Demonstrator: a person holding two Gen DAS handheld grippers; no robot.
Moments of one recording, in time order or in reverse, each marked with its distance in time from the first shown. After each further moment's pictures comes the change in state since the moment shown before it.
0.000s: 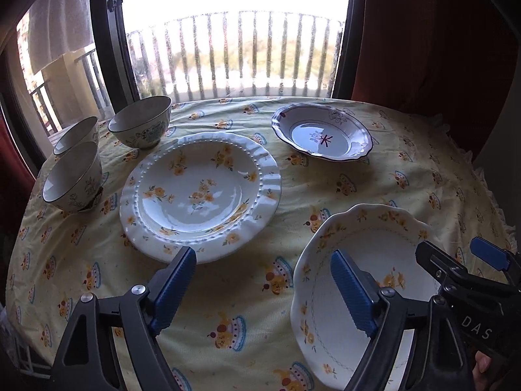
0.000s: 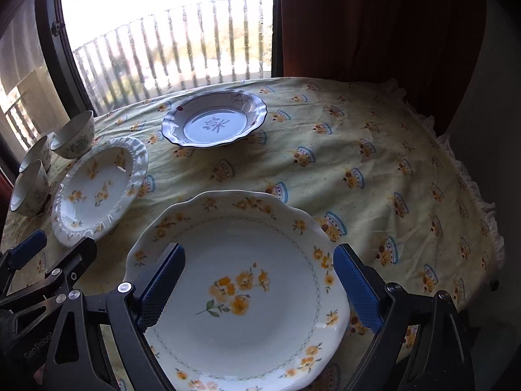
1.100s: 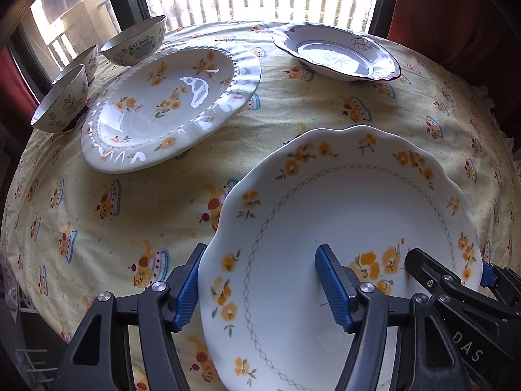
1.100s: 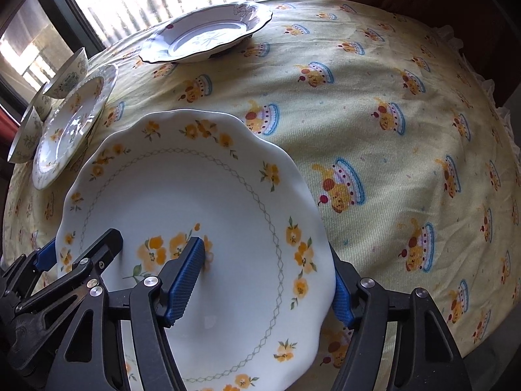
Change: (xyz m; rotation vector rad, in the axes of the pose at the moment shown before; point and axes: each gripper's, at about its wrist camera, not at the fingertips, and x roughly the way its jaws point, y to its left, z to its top) left arm 0.058 -0.053 -0.033 -0.134 0.260 0.115; right arm 0.086 -0.047 -0.016 -0.096 0.309 0.166
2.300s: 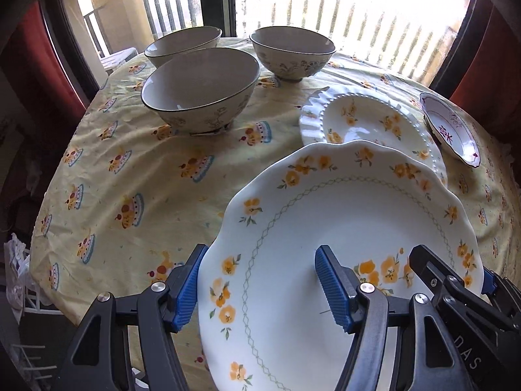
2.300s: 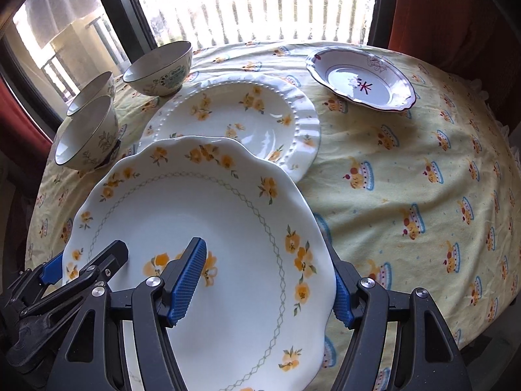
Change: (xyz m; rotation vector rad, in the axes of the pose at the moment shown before) left arm -0.024 0.244 0.033 -0.096 -0.029 -0.007; right arm -0.025 0.237 0.010 -0.027 -0.115 -0.001
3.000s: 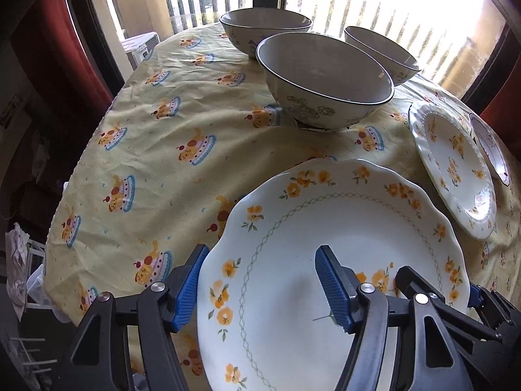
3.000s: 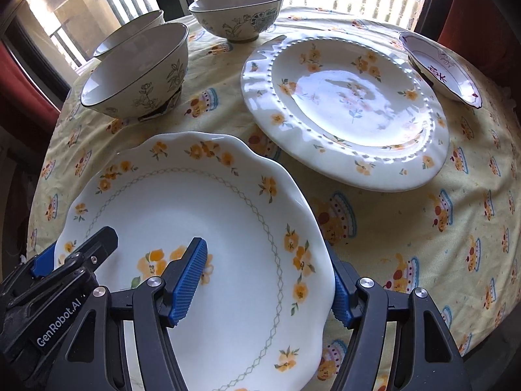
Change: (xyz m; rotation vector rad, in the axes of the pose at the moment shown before) left arm 0.028 0.108 0.005 -0.035 0.019 0.020; right arm 0.055 0.121 -0.013 -0.050 0.127 0.002
